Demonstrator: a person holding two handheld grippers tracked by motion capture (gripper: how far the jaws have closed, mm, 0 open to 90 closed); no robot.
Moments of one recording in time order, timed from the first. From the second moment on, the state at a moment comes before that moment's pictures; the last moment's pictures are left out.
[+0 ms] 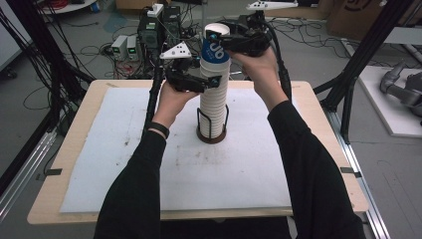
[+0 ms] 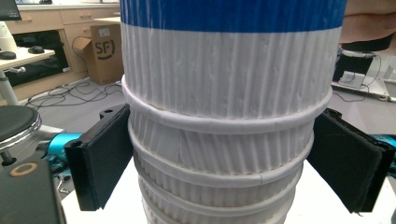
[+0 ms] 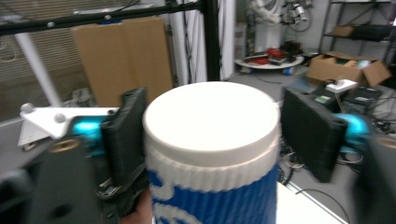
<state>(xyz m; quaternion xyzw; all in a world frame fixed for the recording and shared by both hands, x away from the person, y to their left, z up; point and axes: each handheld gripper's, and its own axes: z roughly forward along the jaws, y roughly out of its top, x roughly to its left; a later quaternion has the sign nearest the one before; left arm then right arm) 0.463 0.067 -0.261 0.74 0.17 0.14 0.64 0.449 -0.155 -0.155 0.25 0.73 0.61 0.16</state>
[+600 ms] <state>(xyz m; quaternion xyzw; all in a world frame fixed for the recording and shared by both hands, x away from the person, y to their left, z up) 0.462 0.066 -0.261 0.74 0.17 0.14 0.64 0.445 -0.155 -0.151 0.24 0.72 0.62 0.18</state>
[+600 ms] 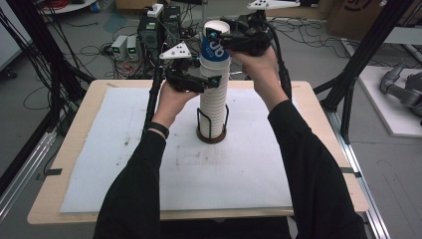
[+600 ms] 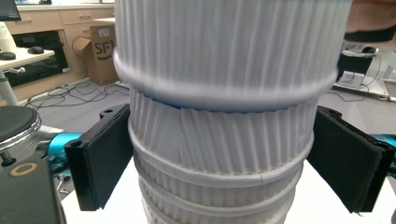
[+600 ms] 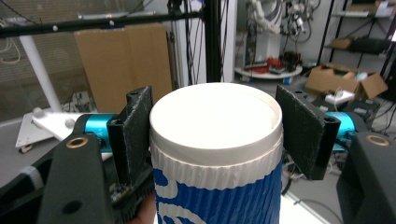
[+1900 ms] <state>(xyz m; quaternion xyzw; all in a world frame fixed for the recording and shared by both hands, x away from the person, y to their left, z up) 0.462 0.066 -0.261 0.74 0.17 0.14 0.64 0.394 -0.195 -0.102 0.18 0.67 0.68 0.24</state>
